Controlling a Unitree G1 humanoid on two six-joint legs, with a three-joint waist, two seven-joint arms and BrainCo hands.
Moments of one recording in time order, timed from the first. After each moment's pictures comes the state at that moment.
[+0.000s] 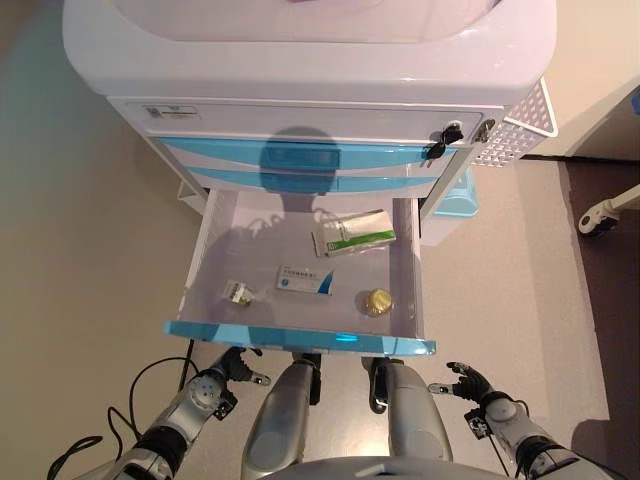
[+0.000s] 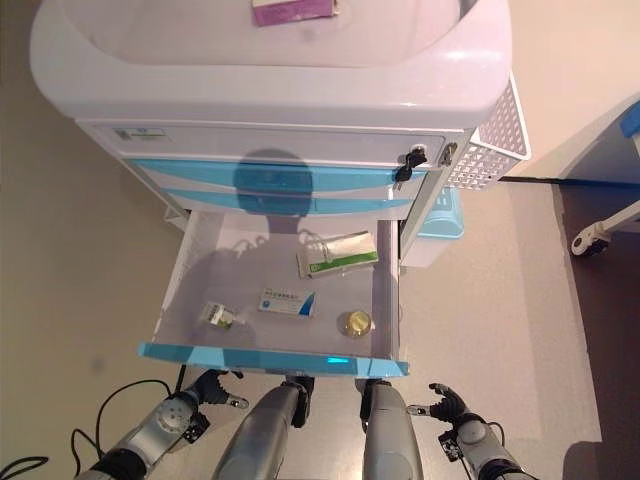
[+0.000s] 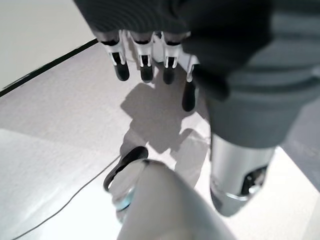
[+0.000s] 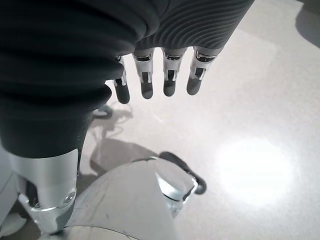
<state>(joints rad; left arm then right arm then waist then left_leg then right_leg) -0.12 0.46 -0.41 0.78 0.16 -0.08 -0.01 -0.12 -0.37 0.27 1.12 -0.03 -0.12 -0.01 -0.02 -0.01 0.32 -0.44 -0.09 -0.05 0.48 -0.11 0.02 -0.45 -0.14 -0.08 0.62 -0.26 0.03</state>
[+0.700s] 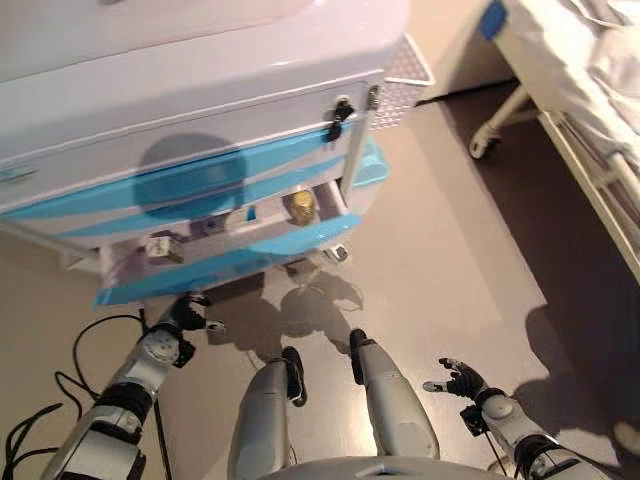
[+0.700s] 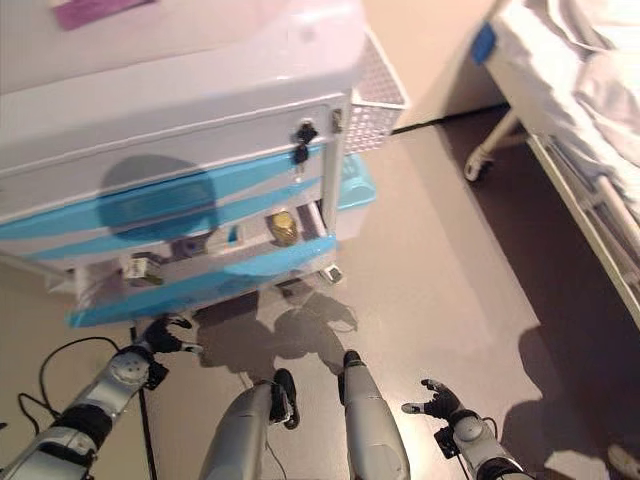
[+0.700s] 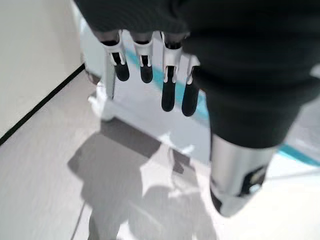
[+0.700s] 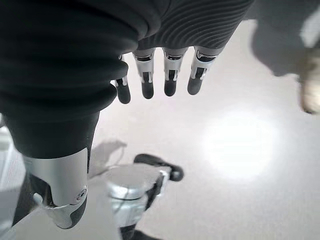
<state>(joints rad) -0.31 0.63 -0.25 0.91 0.12 -0.06 0.08 -0.10 -0.38 0.29 1.08 -0.01 -0.12 0.02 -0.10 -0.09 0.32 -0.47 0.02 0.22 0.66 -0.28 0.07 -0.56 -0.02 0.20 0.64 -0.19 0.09</state>
